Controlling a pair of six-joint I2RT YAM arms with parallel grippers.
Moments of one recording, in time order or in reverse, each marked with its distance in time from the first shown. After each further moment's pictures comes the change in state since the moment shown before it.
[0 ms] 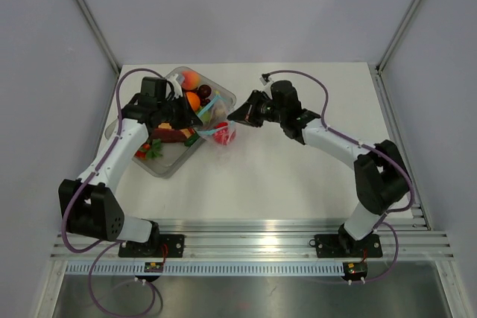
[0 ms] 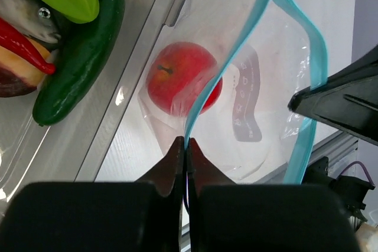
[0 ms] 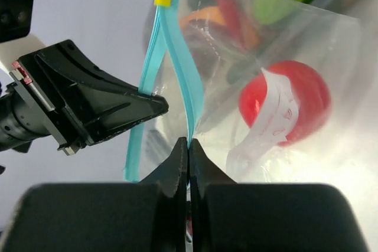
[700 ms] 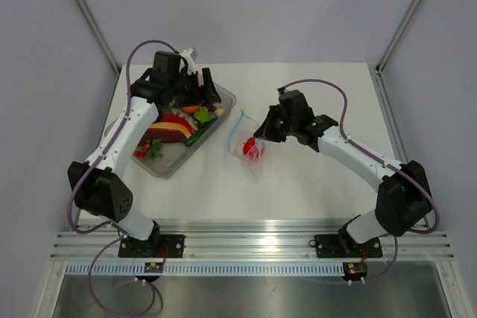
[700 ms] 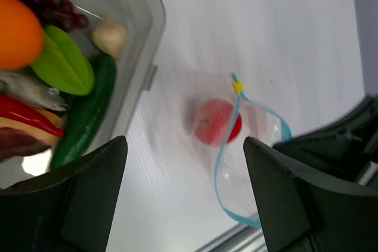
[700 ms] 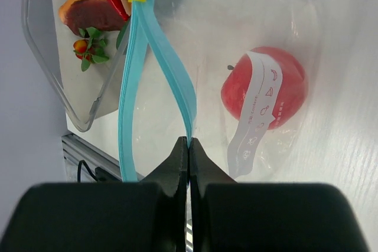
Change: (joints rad) left arm -0.108 0.155 0.305 -0.080 -0.107 0.057; right arm 0.000 -0.211 -0.041 -0.553 0.303 -0.231
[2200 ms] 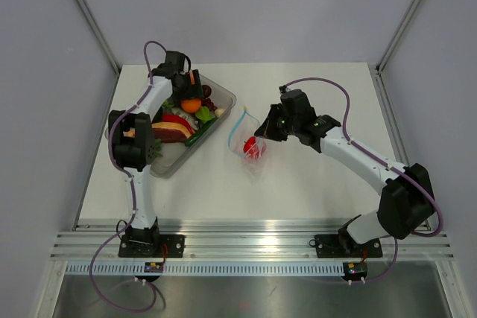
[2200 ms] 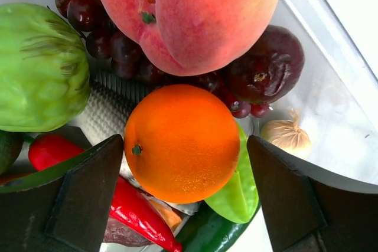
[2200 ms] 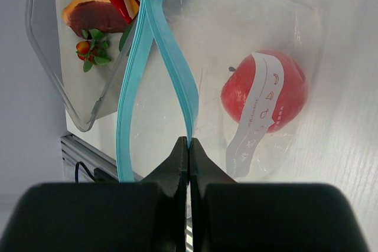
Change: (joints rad) left arm 0.155 0.579 0.322 0.031 -0.322 0.031; right arm 0.000 -0.029 0.000 -0.004 0.014 -0.015
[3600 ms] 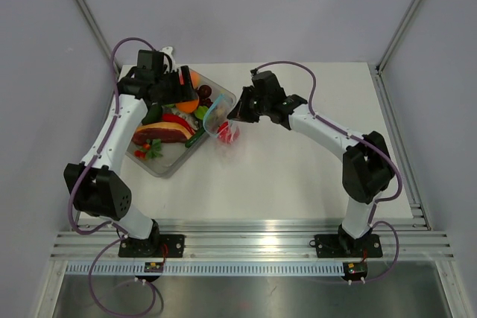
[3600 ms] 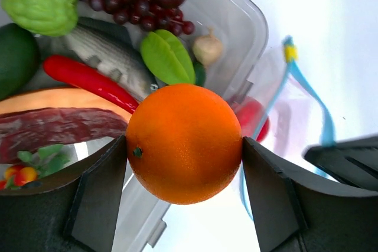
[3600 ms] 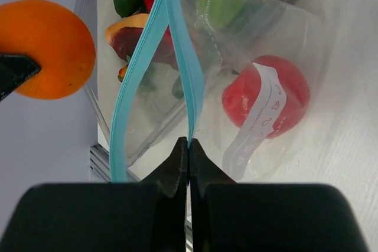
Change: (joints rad) left arm -0.029 -0.565 -0.266 -0.107 0.130 0.051; right arm 0.053 0.348 0.354 0.059 -0.056 0.038
